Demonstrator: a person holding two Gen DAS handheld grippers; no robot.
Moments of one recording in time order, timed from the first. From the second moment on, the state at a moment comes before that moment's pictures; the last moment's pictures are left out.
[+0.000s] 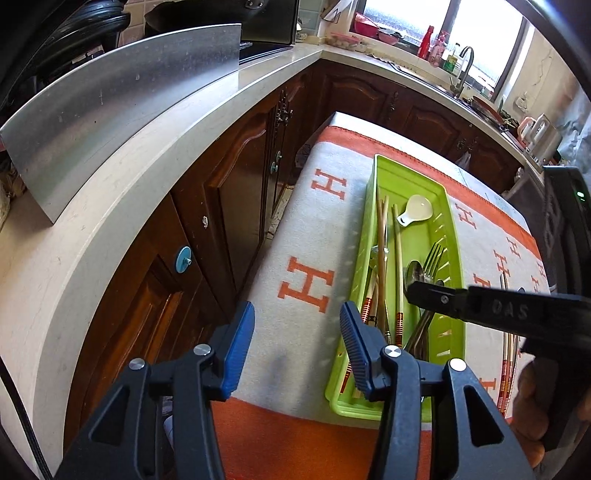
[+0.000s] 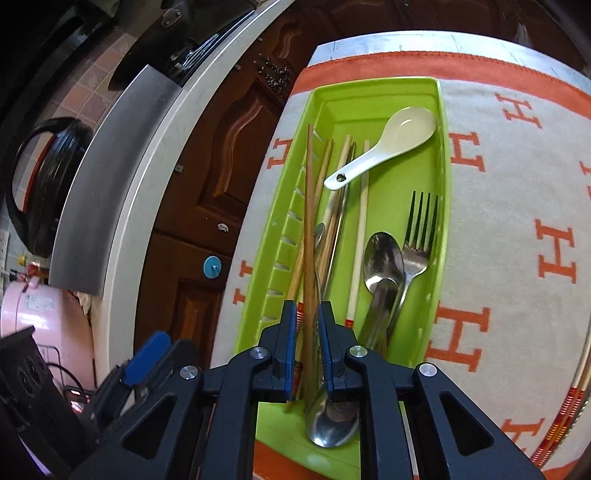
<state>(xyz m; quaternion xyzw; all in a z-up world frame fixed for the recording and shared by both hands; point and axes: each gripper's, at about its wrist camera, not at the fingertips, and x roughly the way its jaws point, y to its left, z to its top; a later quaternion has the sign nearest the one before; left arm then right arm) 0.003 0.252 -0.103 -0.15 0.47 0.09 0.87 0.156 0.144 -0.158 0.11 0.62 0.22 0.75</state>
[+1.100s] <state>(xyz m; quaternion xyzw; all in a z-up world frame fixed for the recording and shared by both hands) -0.002 0.135 -0.071 -0.06 0.47 0.03 0.88 0.070 -0.068 -0.091 0.08 0.52 0.14 0.84</state>
